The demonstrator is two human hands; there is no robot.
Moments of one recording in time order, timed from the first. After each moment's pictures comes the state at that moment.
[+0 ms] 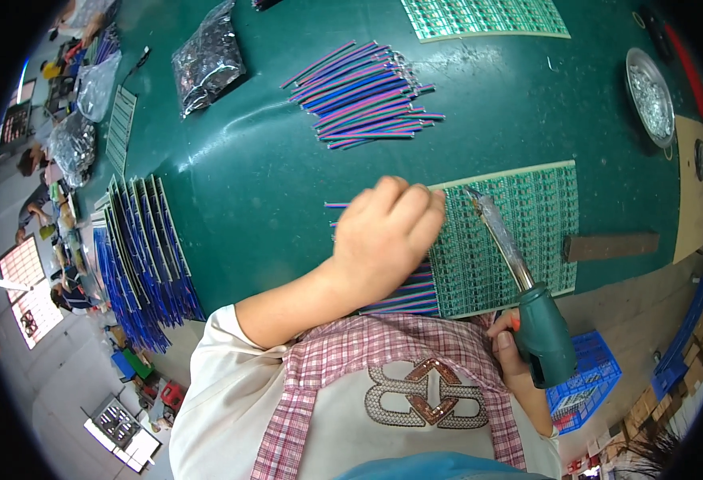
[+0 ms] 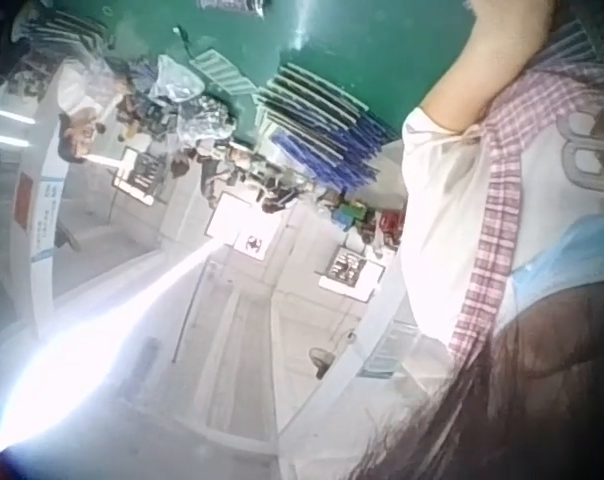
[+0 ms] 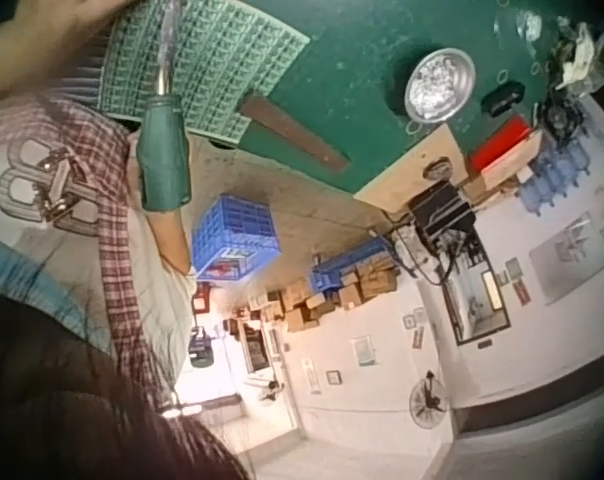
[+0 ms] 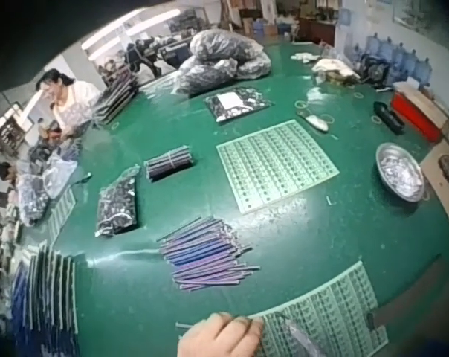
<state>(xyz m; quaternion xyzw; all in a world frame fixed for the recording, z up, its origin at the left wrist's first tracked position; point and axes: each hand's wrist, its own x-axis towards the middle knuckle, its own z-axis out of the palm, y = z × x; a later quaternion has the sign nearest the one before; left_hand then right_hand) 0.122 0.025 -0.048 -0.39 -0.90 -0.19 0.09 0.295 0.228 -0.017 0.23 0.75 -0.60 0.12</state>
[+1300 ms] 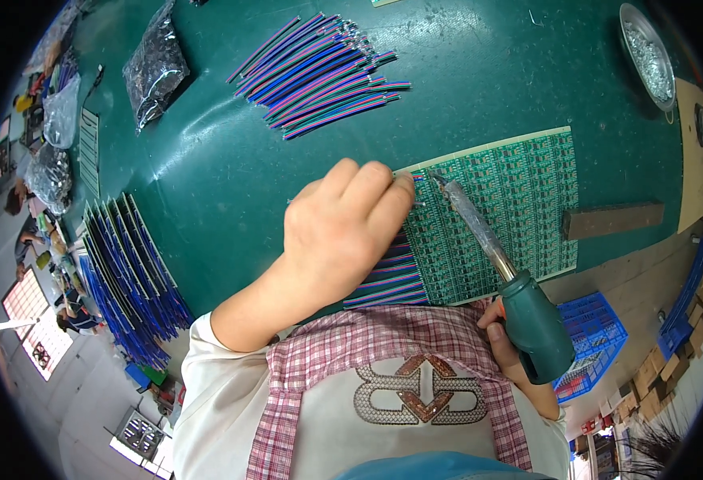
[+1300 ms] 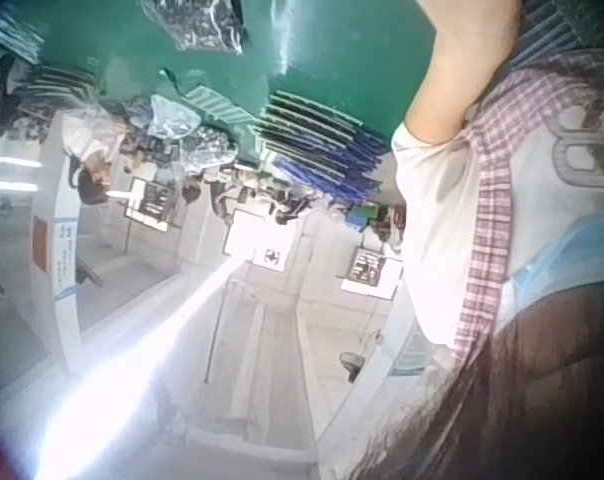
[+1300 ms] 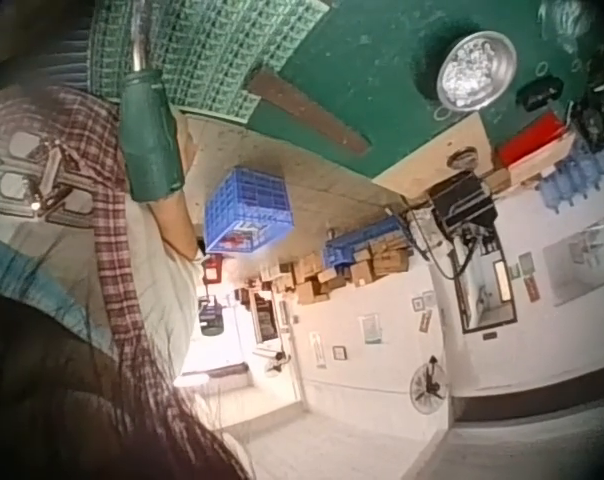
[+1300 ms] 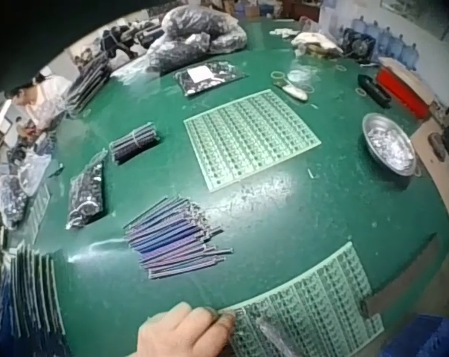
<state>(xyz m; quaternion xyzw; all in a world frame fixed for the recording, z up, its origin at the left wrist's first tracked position) 0.105 0.017 -0.035 -0.41 -0.89 -0.21 0.02 0.297 0.233 -0.028 0.12 0.80 -0.57 0.11</state>
